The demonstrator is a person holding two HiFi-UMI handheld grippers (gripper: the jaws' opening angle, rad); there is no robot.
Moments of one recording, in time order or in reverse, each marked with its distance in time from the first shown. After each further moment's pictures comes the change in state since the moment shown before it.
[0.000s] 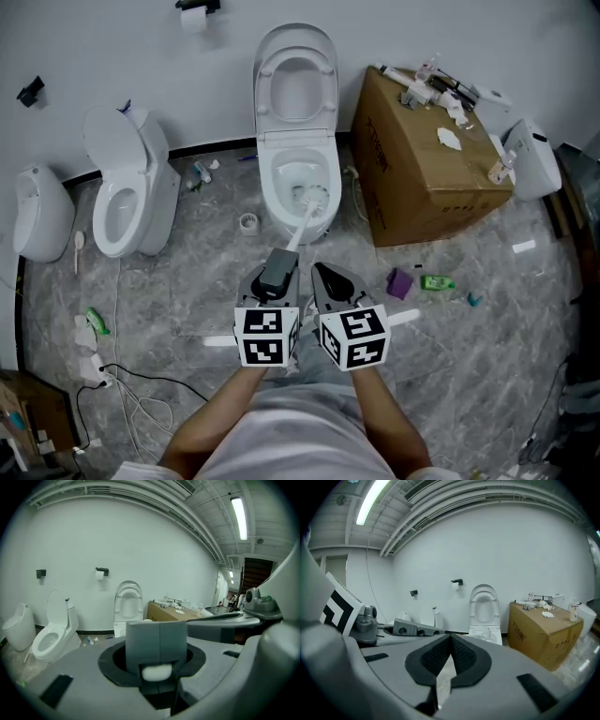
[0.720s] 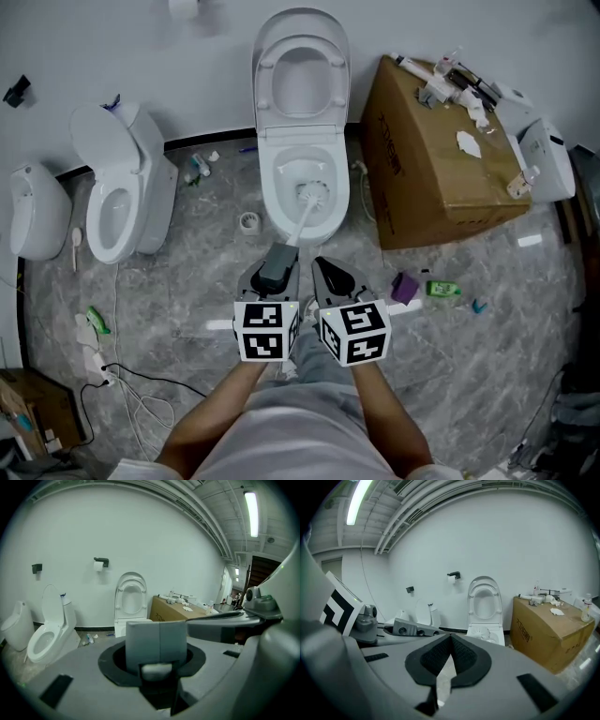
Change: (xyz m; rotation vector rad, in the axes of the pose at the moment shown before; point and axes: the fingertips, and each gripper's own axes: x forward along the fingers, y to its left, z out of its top) left arm 0.111 0.044 0.026 -0.026 0.083 0.021; right arm 0.106 -0.062 0.021 0.026 0.070 0.026
